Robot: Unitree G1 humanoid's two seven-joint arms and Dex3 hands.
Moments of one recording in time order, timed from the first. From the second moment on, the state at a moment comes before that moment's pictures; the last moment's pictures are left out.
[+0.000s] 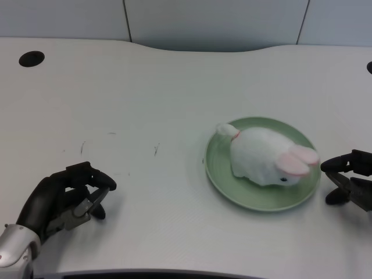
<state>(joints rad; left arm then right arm) -0.32 0.23 0.09 0.89 -0.09 -0.44 -0.43 -0.36 -0.23 -0.12 0.91 0.02 -0.39 0.16</state>
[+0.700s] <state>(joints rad) -0.37 0.21 0.10 0.97 -0.10 -0.43 -0.44 -0.40 -0.24 -0.14 1.02 0.01 -0.46 0.16</state>
